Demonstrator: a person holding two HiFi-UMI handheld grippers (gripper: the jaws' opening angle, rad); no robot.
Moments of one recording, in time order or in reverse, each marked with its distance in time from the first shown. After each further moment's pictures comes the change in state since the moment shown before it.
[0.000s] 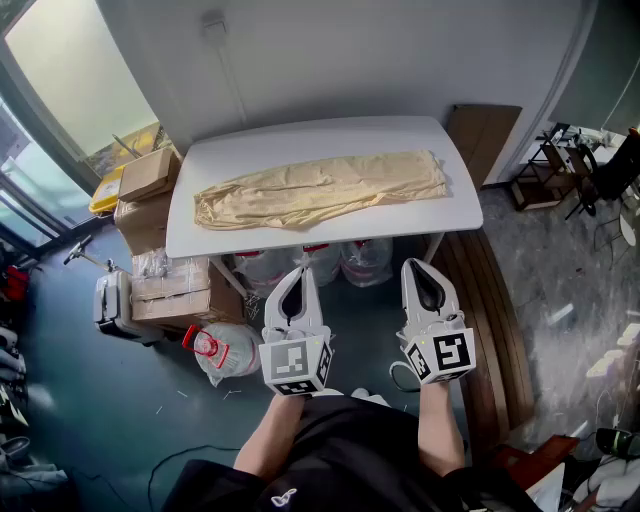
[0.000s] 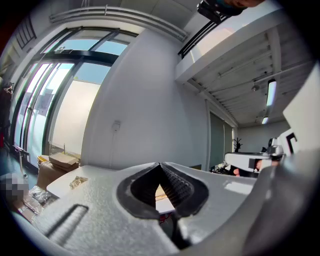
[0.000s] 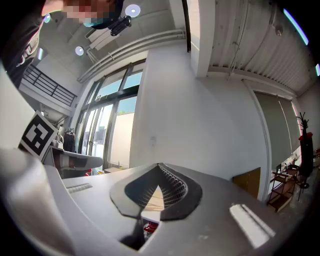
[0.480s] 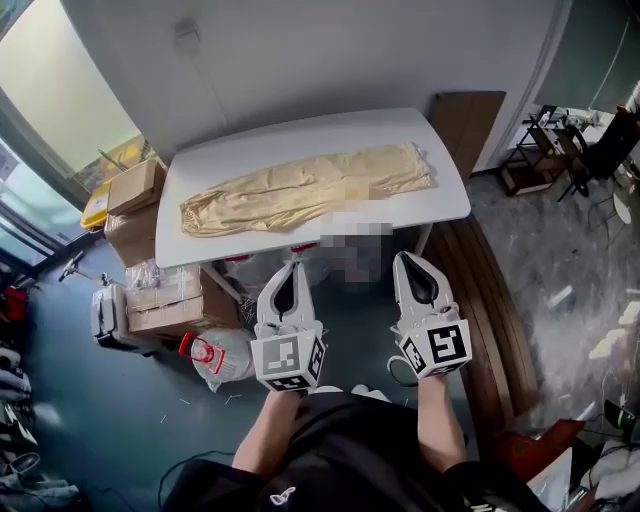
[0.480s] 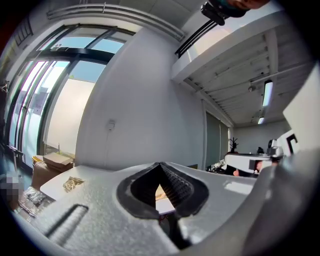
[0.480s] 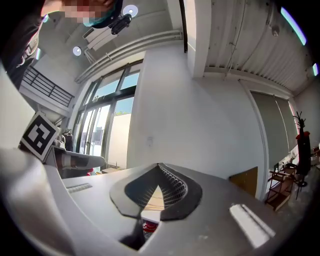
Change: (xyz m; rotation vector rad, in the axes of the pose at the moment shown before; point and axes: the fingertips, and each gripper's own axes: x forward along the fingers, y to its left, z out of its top) left arm 0.019 -0.023 0.003 0.001 -0.002 -0.032; right arm -0.005 -0.025 0.001 -0.010 0.004 -0.004
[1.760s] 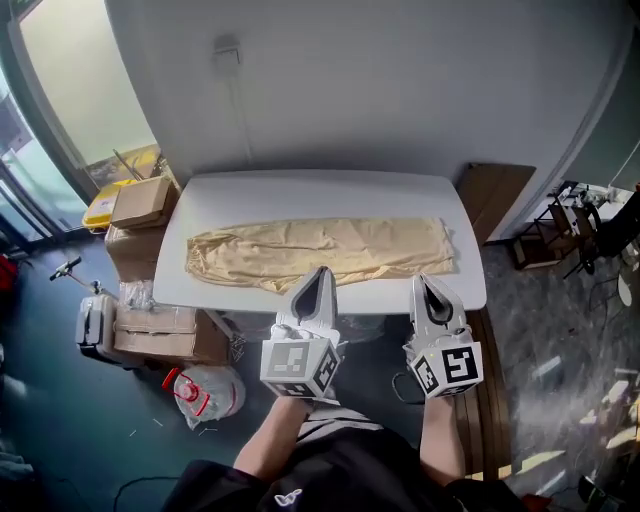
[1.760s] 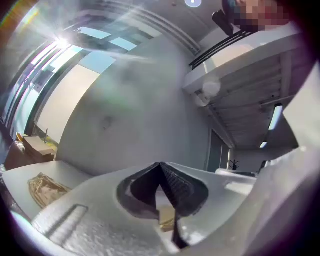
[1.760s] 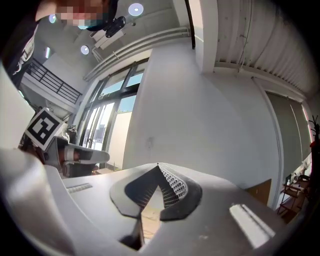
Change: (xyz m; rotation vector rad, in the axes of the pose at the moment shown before) left arm 0.155 0.038 0.056 -0.187 -0.125 -0.045; right arm 0.160 -0.057 0.028 -0.065 -0.030 0.076
